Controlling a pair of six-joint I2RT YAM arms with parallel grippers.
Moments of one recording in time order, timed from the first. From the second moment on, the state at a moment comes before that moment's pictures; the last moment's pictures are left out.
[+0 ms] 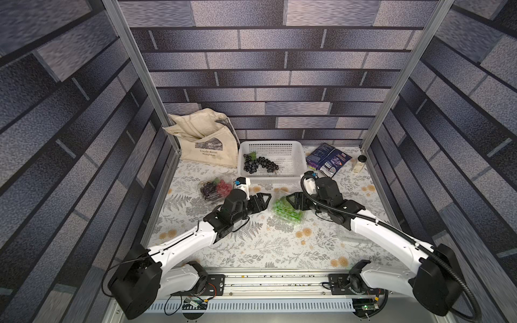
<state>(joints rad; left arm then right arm) -0.66 1.13 0.63 0.08 0.12 -0.84 0.56 1.17 0.79 -0.25 -0.24 0.48</state>
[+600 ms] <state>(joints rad) -0.55 0.92 0.62 -0.29 0.12 -0.78 0.40 1.32 0.64 -0.18 -0.40 0.51</state>
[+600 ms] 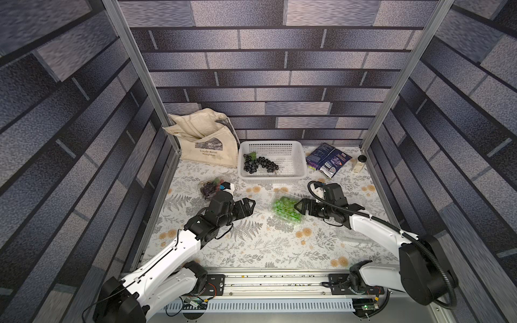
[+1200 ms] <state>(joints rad) -0.51 0.87 0.58 -0.32 0.13 -0.79 0.56 1.57 0.83 -0.11 -0.41 0.46</state>
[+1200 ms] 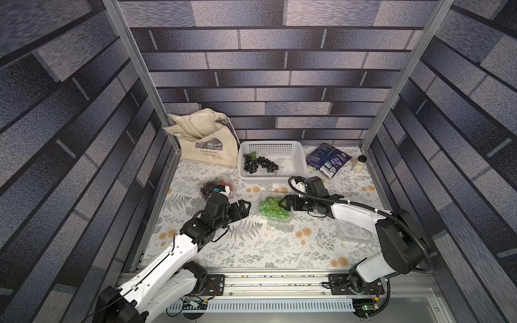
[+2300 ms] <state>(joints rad) -0.48 0.75 0.57 -0.42 0.13 -0.78 0.89 1.75 1.00 -0.02 -0.25 0.58</state>
